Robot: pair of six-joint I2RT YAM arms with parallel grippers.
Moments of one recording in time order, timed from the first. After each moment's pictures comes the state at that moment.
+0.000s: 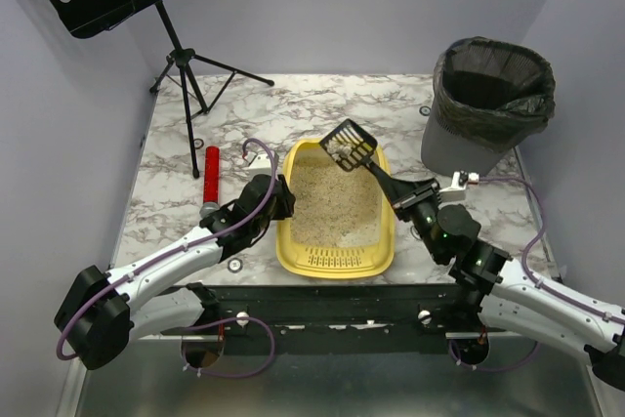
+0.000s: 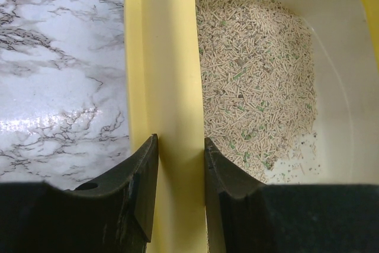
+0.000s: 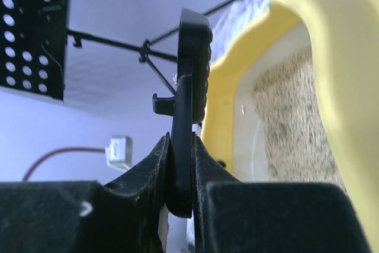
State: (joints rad) left arm -0.76 1.06 0.59 -0.10 -0.31 -0.63; right arm 0.95 0.67 0.42 0.19 0.60 1.25
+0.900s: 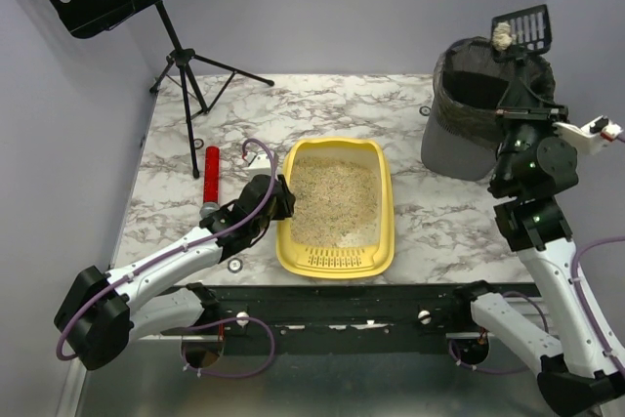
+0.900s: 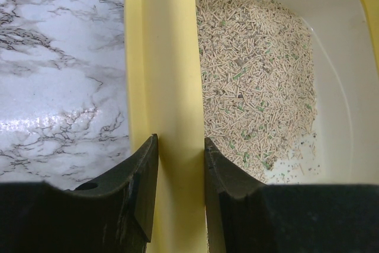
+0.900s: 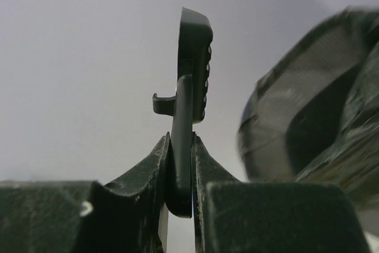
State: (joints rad) left arm -0.76 1.06 0.59 -0.10 -0.31 -0.63; right arm 0.29 0.79 0.99 0.10 0.66 0.90
